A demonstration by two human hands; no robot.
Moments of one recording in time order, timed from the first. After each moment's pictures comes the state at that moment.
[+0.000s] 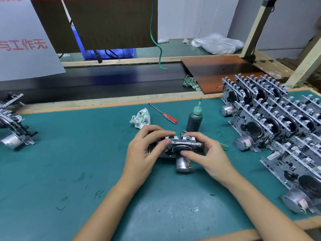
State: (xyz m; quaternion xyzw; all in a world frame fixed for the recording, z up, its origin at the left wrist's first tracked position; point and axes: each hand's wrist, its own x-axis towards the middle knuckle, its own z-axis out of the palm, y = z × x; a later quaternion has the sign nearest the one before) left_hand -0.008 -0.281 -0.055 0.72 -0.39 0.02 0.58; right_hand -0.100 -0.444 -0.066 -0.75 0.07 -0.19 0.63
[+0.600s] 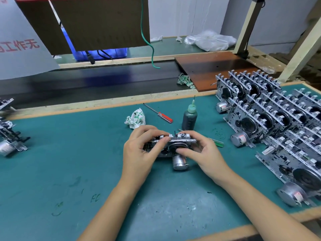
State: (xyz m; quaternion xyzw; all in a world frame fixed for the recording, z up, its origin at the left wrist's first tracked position) left_hand -0.012 -0.289 -0.052 0.71 -0.35 0.05 0.60; right_hand -0.099 -0.437 -0.064 -0.70 0.09 -0.19 0.68
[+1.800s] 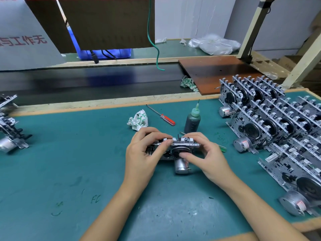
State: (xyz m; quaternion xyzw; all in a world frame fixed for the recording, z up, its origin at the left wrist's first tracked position) left_hand -0.013 -0.290 -0.054 0.72 -0.33 0.04 0.61; right_hand -0.098 -0.443 -0.069 -0.78 0.06 -0.21 0.58
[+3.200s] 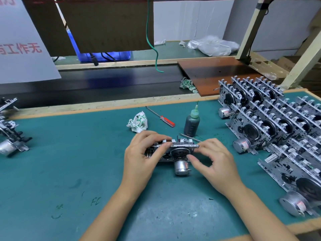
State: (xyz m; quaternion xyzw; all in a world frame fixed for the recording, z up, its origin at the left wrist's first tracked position) left_hand -0.009 -0.287 -0.057 0.72 -0.36 0.06 0.59; right_hand -0.116 -0.449 -0.072 -0.90 0.11 -0.33 0.27
